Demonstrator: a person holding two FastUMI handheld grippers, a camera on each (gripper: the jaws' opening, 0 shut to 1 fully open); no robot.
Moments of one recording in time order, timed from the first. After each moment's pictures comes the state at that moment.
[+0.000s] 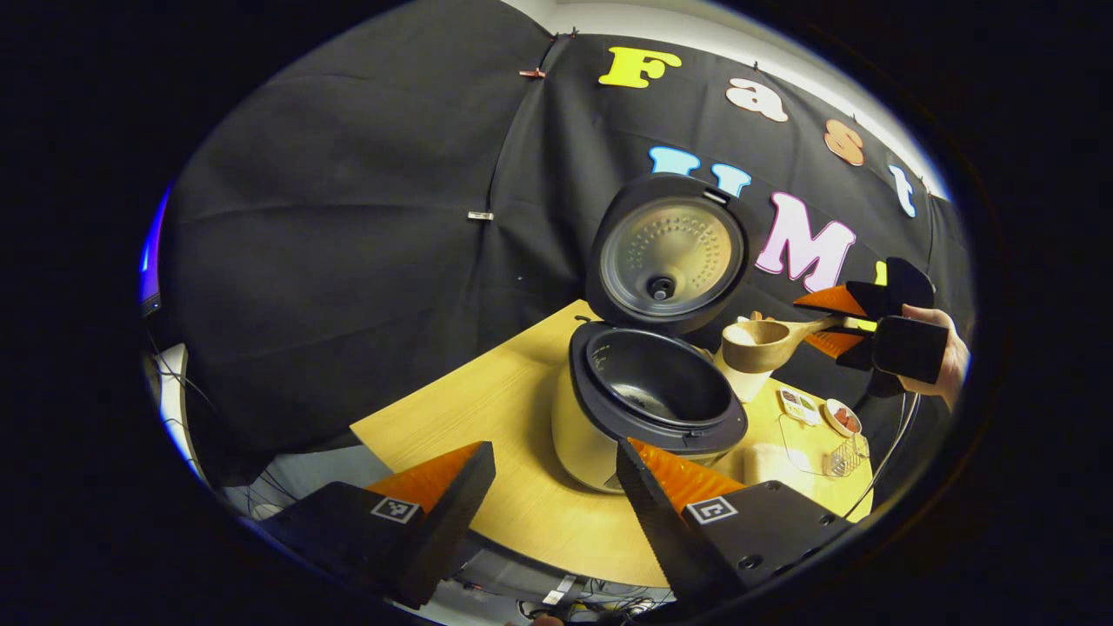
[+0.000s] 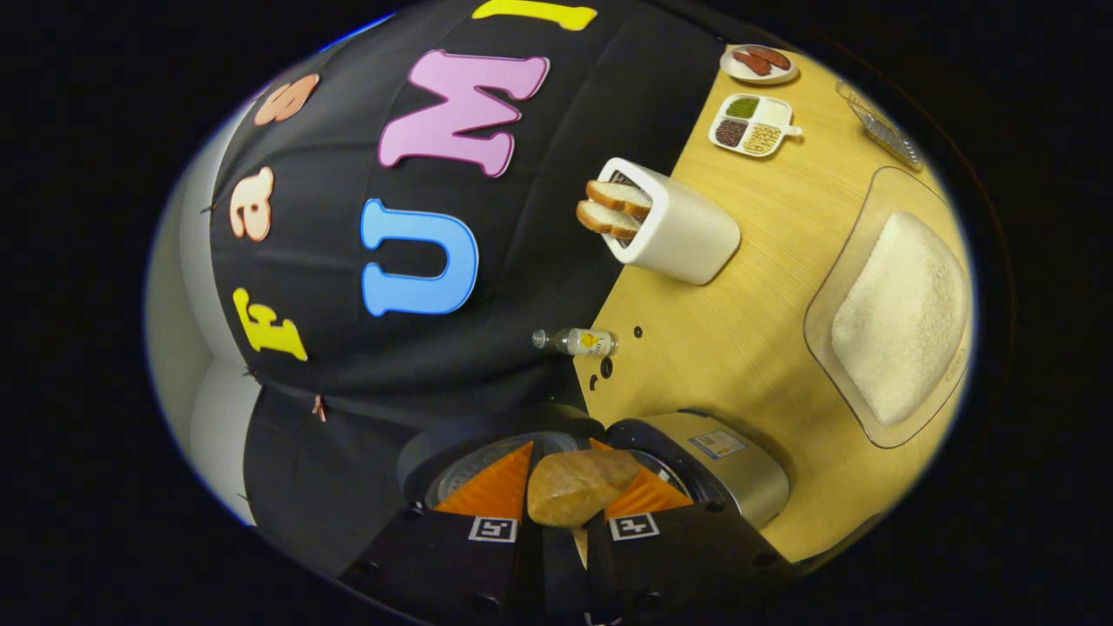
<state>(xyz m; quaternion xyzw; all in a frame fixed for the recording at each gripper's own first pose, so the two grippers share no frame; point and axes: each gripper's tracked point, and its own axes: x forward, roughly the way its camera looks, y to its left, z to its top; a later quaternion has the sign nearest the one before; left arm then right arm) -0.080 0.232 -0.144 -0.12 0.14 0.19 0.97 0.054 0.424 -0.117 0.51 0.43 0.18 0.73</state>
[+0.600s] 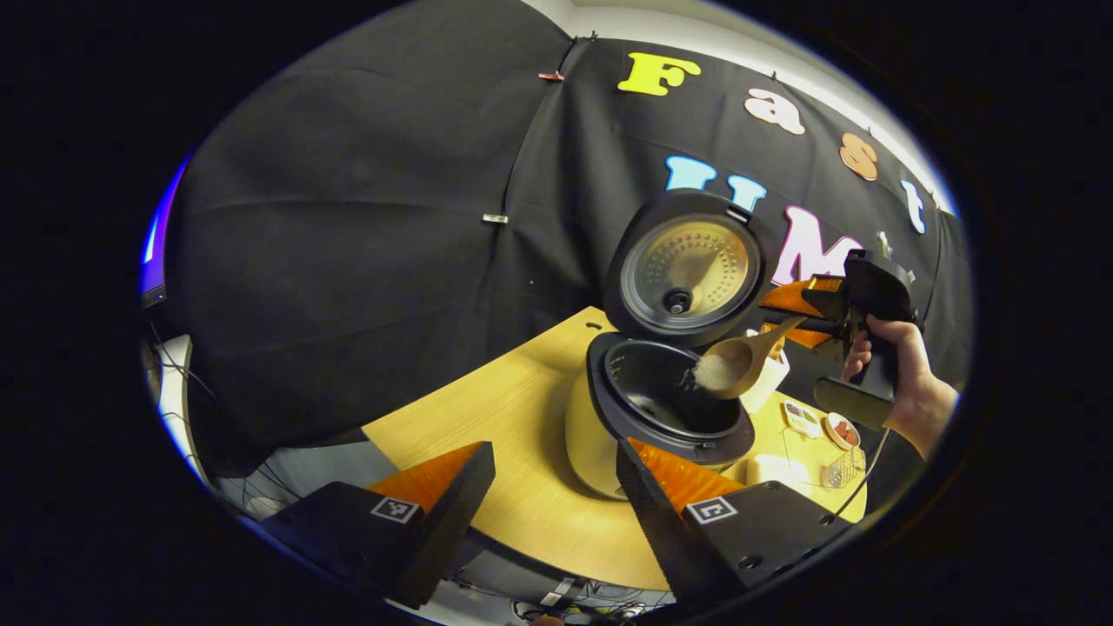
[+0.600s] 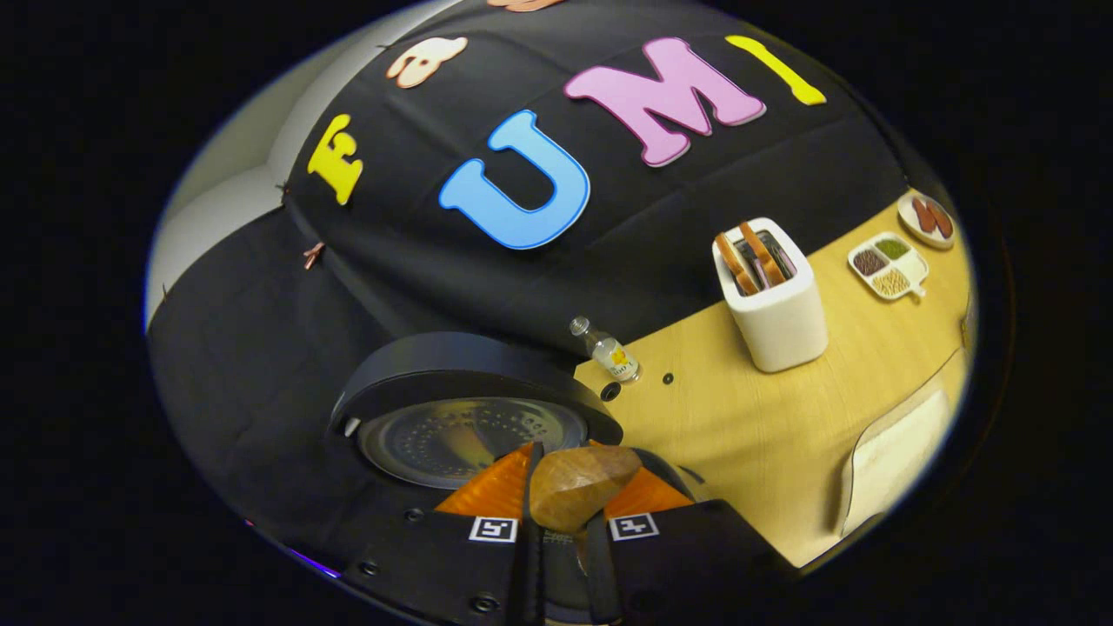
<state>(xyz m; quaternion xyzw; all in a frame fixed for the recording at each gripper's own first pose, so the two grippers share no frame) -0.086 0.249 -0.140 -0.13 0.13 0.20 0.96 0.052 0.490 -0.117 0.26 0.31 0.30 0.86</state>
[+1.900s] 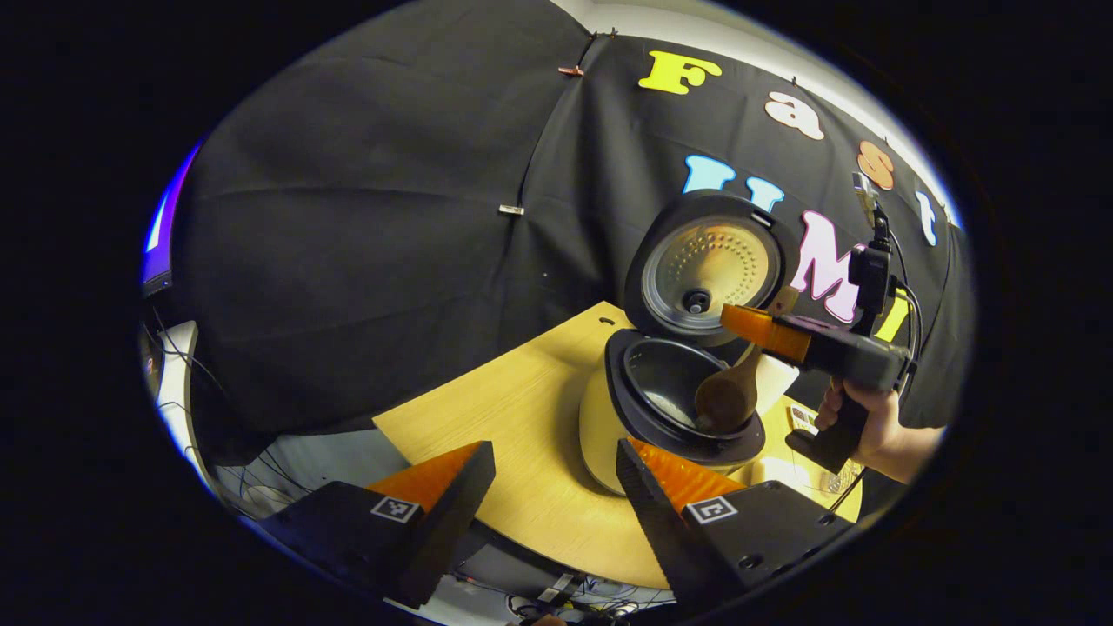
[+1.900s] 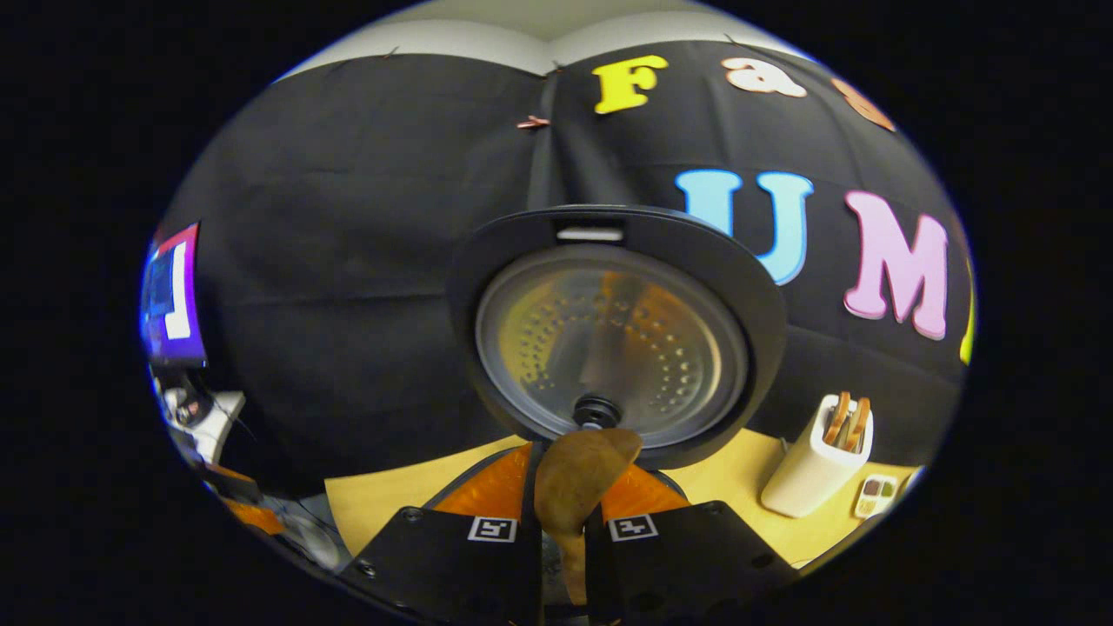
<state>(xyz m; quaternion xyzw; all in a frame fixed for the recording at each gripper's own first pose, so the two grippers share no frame) -0.093 0.261 -0.137 -0.15 0.13 0.22 0.96 -0.047 0.562 -0.132 -0.08 0.12 0.53 0.83</state>
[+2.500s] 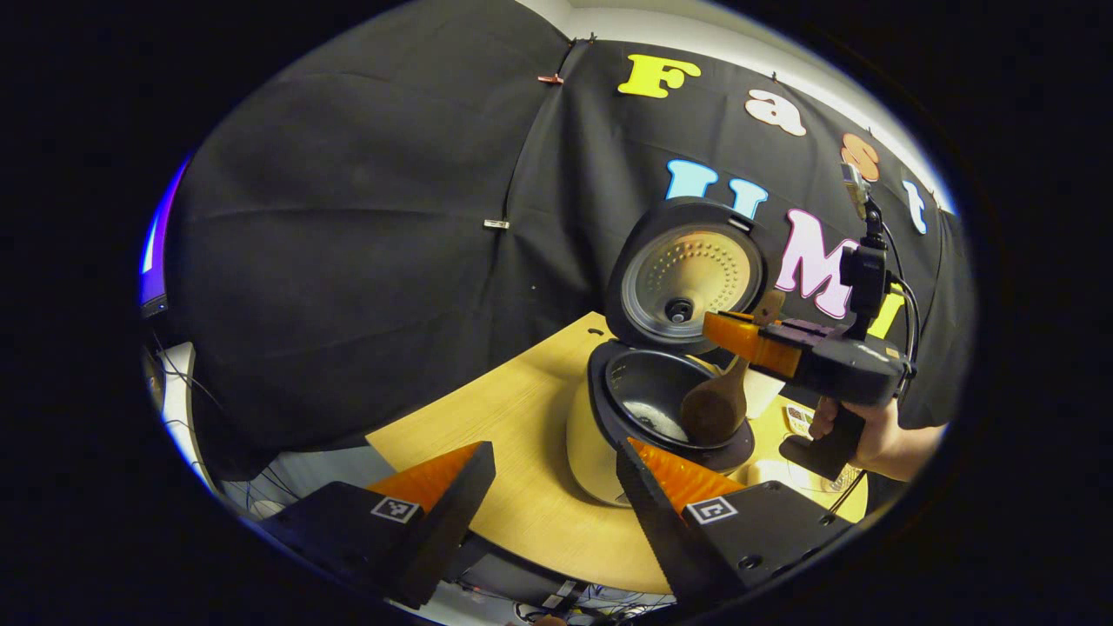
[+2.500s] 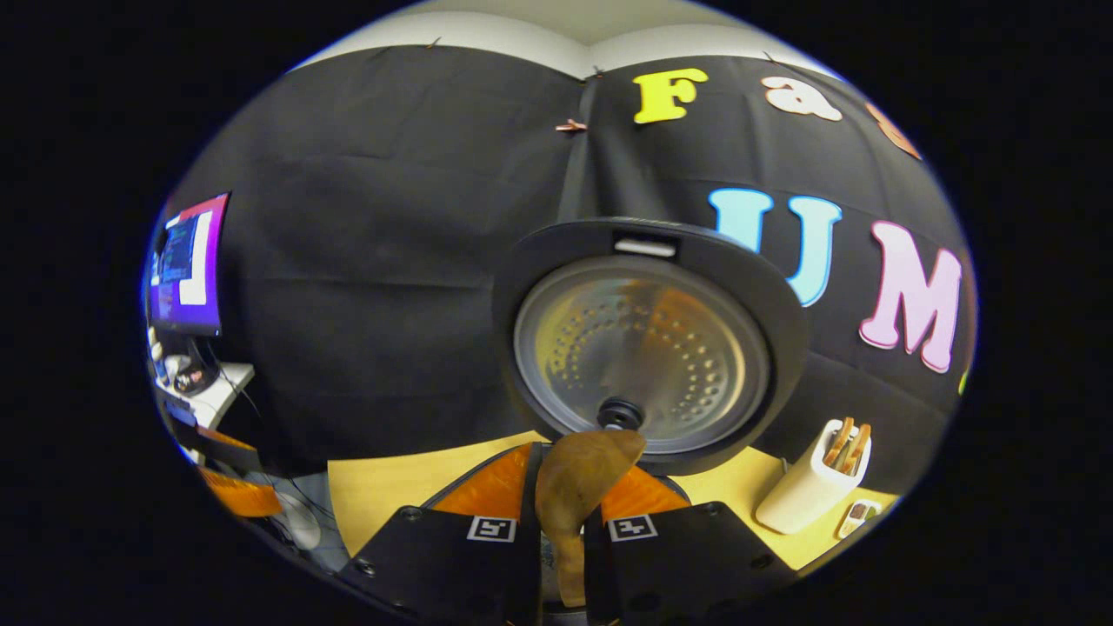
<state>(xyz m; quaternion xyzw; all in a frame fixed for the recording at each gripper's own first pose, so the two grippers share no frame) -0.082 0.245 -0.124 -0.12 0.13 0.20 0.96 -0.040 0.548 -0.104 -0.04 0.13 0.52 0.84</state>
